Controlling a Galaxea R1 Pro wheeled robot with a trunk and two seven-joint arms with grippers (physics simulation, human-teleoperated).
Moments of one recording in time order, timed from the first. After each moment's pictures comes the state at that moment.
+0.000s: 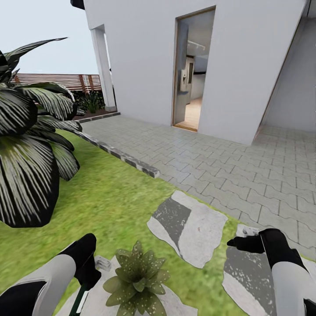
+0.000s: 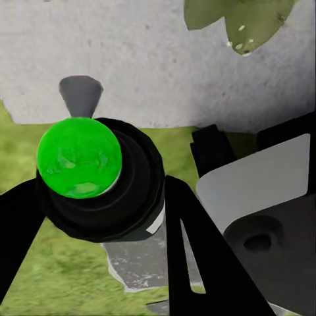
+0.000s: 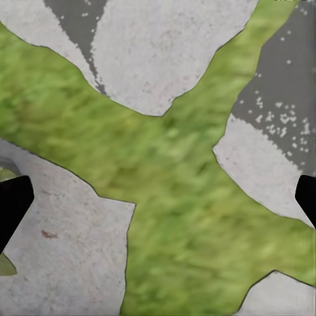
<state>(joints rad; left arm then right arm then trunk) -0.83 0.06 0.10 -0.25 -1.03 0.96 -0.83 -0.74 -0.15 -0.64 -0.67 0.72 0.74 0.67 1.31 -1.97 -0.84</state>
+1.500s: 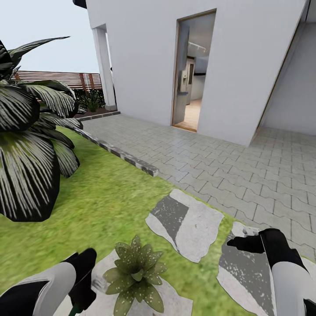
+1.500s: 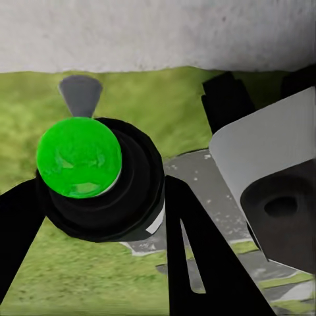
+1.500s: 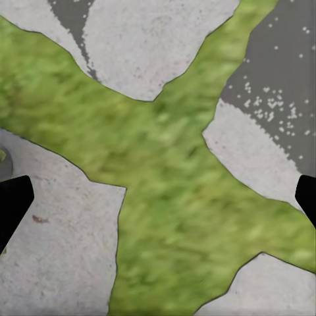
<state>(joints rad) -0.83 0.05 0.10 -0.05 -1.02 0.92 -0.69 -0.74 -0.15 -0.64 -0.67 0.72 0.74 0.67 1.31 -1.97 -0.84</state>
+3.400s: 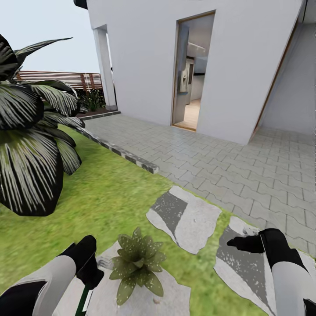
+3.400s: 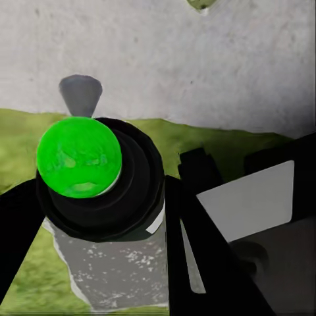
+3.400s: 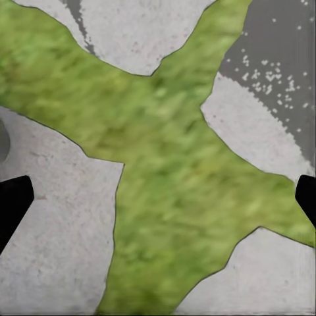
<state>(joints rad) -0.83 0.05 0.11 -0.21 -0.86 0.93 -0.70 -0.74 -0.15 -0.64 -0.67 0.72 0.74 0.67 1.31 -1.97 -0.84</state>
